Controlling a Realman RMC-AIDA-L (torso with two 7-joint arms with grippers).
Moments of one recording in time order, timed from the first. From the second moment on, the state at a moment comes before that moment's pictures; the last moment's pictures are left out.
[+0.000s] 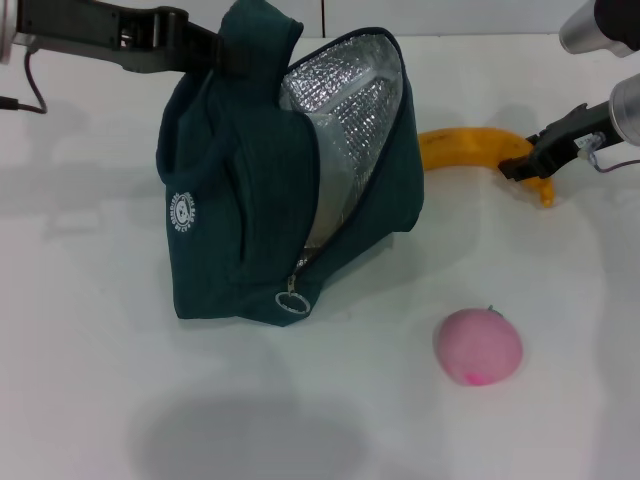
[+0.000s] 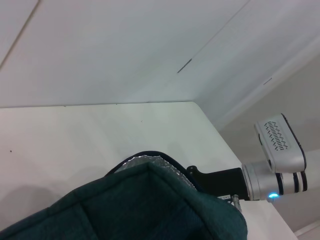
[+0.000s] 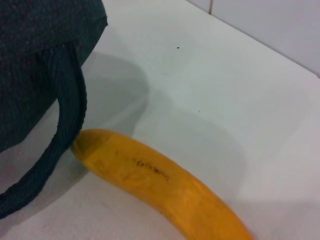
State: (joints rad) left arm -0.75 -1.95 0.72 1.00 2.09 1.75 -2.50; right arm 0.95 1.95 -1.11 -0.45 -2.39 -0.92 2.00
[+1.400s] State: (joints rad) left arm -0.74 -1.94 0.71 1.00 2.05 1.76 -2.51; right arm 0.81 1.87 -0.84 -1.16 -2.39 -1.43 2.13
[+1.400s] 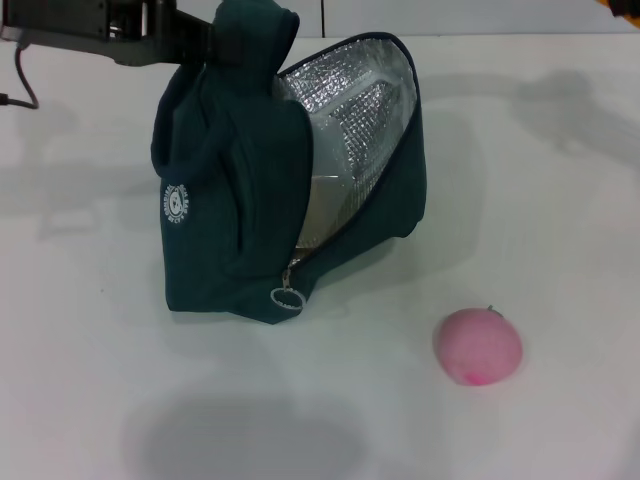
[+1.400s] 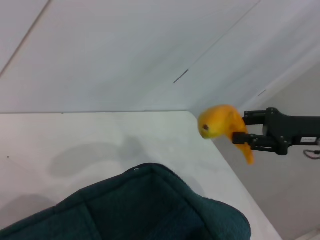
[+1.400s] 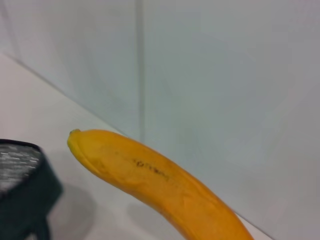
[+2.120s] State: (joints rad) left arm -0.75 -1.95 0.71 1.00 2.04 1.75 -2.50; right arm 1.03 1.92 -1.01 -1.18 -2.49 -1.60 2.16
